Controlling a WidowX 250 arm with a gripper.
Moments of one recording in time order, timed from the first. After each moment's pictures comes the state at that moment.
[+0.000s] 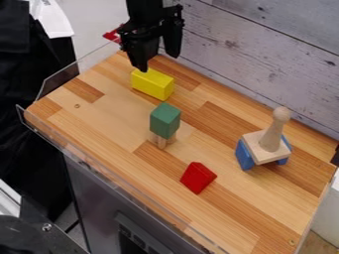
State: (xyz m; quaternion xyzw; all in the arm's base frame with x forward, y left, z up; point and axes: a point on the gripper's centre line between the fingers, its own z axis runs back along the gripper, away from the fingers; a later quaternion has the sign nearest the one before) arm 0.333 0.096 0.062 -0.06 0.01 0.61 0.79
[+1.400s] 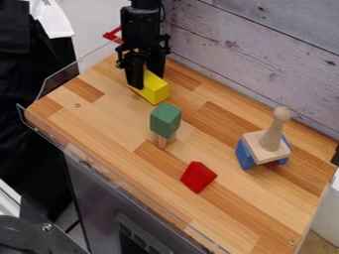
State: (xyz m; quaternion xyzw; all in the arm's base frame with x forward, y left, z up) arm 0.340 0.109 0.017 -0.01 0.10 0.65 0.75
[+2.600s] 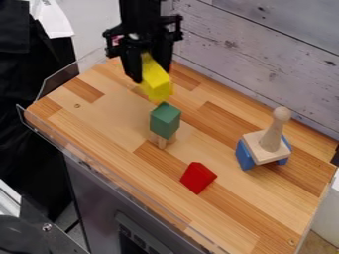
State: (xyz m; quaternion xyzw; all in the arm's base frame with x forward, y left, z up) arm 0.278 0.058 0.085 -0.03 0.06 0.57 0.82
